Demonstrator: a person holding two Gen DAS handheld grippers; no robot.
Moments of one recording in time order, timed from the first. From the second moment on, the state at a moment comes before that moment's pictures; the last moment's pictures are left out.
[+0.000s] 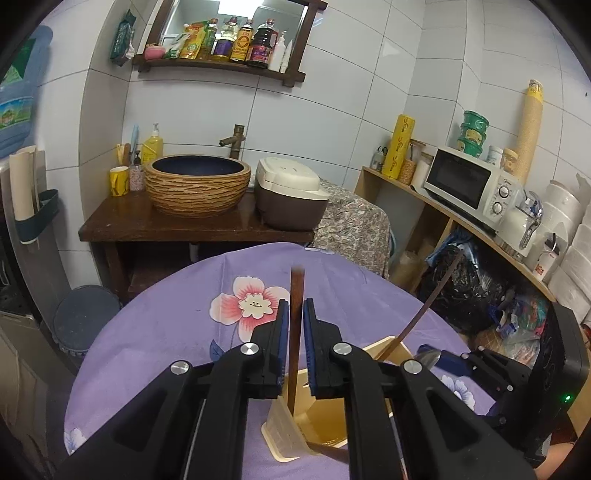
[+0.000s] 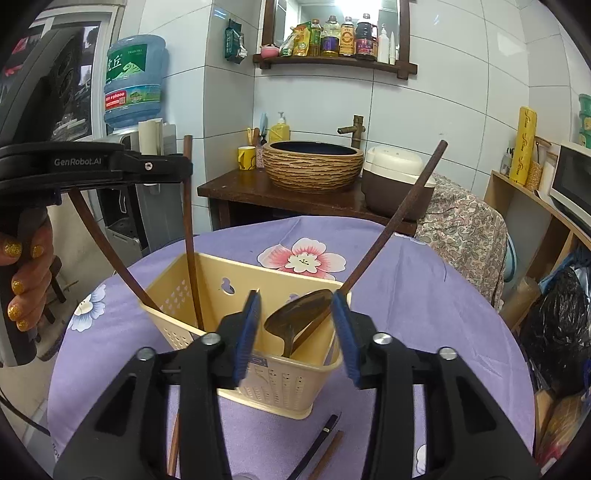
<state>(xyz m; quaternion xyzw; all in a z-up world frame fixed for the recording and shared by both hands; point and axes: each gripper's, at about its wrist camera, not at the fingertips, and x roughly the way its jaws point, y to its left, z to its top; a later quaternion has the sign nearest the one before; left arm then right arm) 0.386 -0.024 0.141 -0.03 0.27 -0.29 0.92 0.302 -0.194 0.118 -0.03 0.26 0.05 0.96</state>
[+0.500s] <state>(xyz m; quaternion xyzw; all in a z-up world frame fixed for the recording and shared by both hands) 0.289 0.011 0.130 -0.02 0.23 -0.18 0.96 0.219 -0.211 0.115 -0.05 0.23 0.03 0.97</state>
